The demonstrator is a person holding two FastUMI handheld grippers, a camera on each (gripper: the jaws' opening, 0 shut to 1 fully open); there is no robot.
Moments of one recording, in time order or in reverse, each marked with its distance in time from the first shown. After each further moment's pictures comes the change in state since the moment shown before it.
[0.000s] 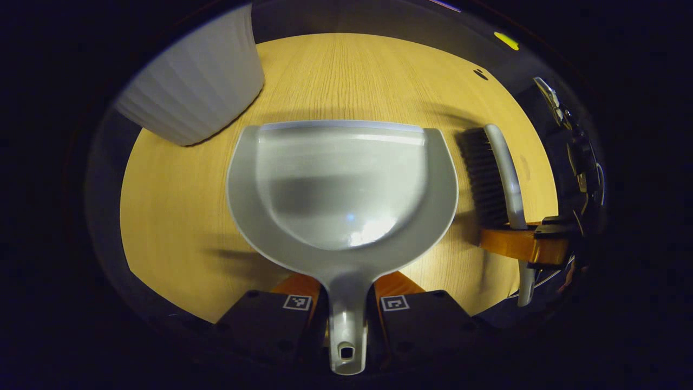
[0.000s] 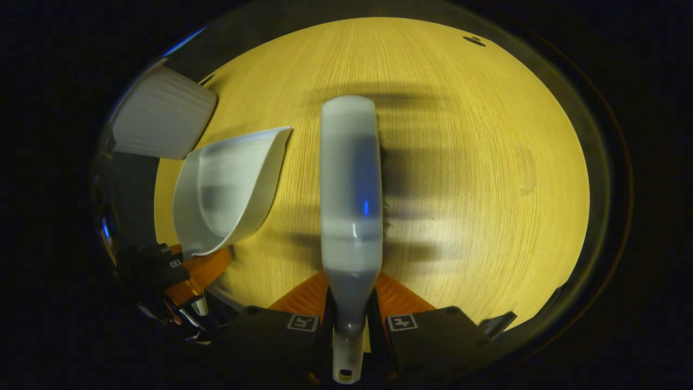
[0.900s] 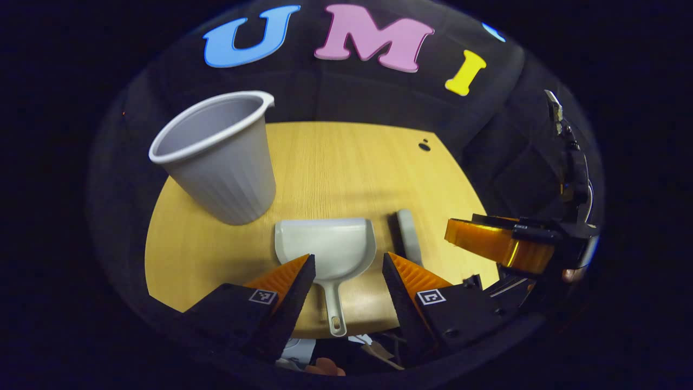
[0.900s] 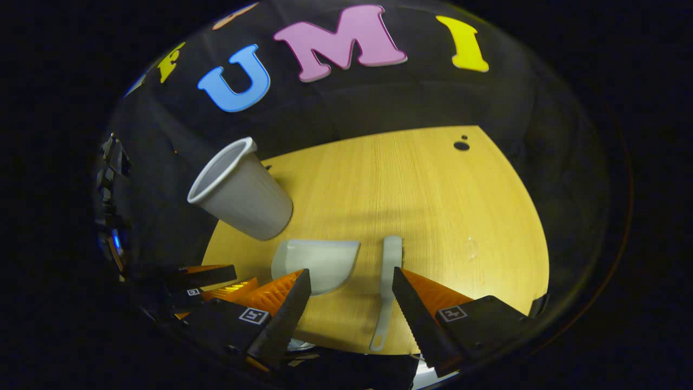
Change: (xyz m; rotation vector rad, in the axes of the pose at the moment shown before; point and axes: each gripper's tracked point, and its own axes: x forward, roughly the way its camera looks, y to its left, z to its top) left arm -0.220 -0.019 0.049 0.093 -0.539 -0.113; right arm -0.220 0.079 0.068 -0.071 -0.667 0.079
